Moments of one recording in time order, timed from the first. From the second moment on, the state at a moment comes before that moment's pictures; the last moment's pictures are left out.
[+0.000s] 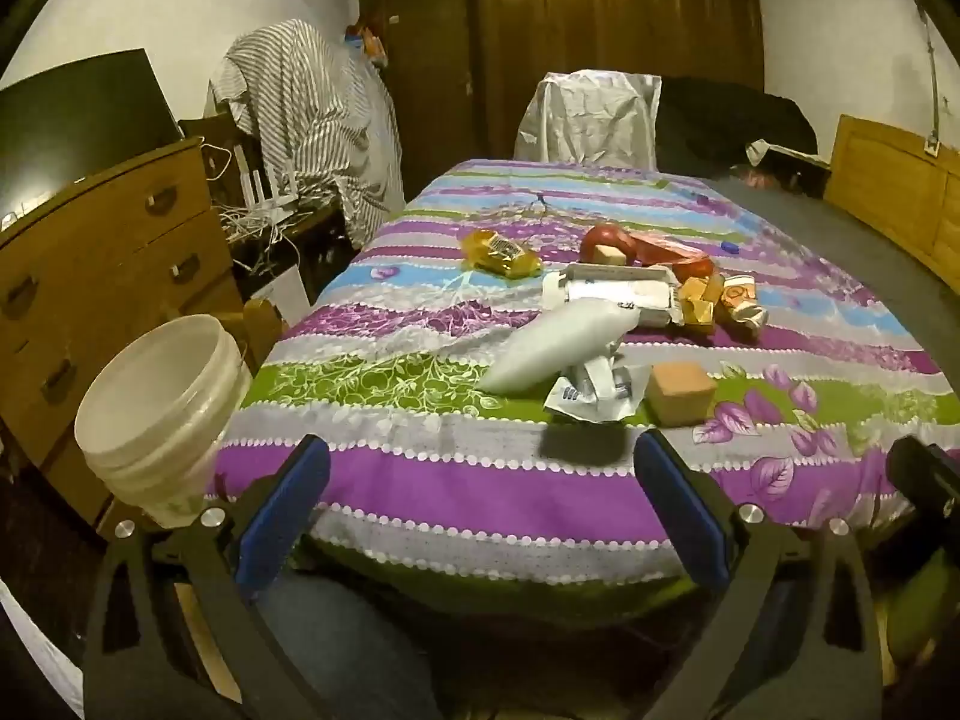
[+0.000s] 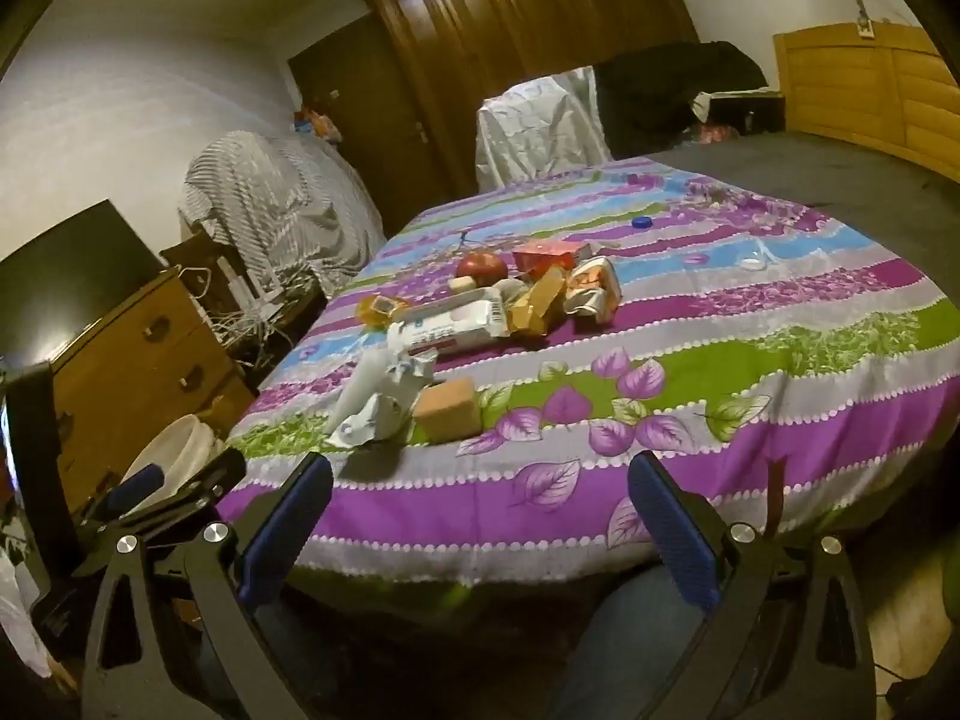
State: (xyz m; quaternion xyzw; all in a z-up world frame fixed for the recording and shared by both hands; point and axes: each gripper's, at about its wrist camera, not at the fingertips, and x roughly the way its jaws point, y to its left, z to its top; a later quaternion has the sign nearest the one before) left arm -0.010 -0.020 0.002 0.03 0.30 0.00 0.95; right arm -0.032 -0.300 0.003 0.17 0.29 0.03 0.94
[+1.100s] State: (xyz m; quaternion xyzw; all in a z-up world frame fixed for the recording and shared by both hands) left arm 0.021 -0.009 -0.003 0.05 0.32 0.05 0.95; right arm -0.004 -0.222 0.016 0.05 0.27 0.05 0.96
